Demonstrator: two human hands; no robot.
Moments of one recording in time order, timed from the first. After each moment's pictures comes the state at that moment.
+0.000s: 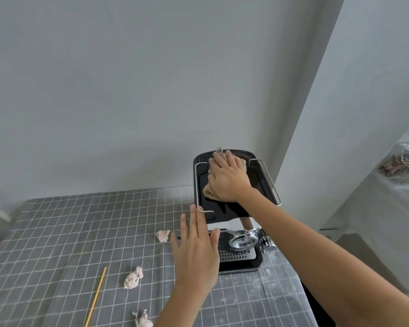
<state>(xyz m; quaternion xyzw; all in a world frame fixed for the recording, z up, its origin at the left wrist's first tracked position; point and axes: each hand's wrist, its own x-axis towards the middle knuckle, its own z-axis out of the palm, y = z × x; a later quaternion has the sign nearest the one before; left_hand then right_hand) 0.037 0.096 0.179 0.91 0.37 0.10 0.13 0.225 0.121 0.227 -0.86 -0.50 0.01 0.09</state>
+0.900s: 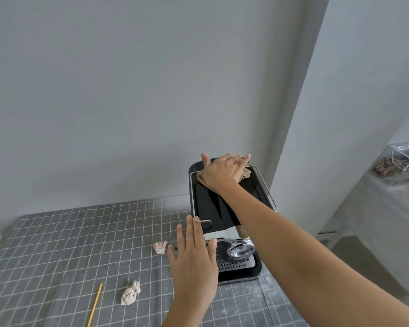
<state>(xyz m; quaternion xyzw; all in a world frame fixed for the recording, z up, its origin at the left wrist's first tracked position) 0.043 0.096 0.176 0.91 0.38 0.11 0.11 0.238 0.166 0.244 -0.97 -0.24 0.05 0.08</state>
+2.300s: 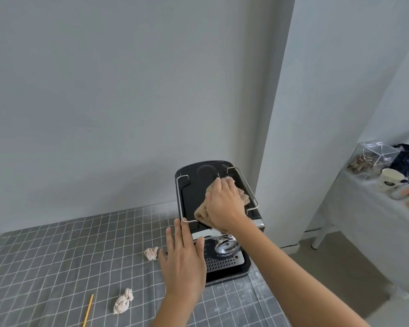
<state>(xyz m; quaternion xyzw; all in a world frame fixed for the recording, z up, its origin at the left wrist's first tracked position) 0.042 0.093 0.180 0.91 0.38 0.11 0.12 0.192 0.070 0.232 -0.91 -0.37 0.01 0.19</state>
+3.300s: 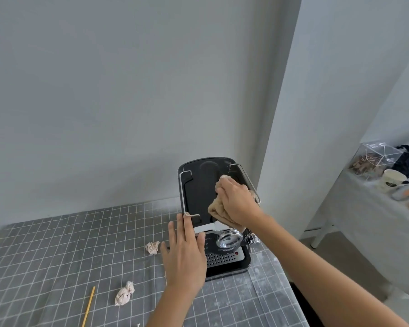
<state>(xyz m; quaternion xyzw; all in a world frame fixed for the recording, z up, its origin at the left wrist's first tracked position) 0.040 0.095 0.182 0.91 0.38 0.08 0.13 0.216 0.045 0.233 -0.84 -0.44 0.05 0.31</state>
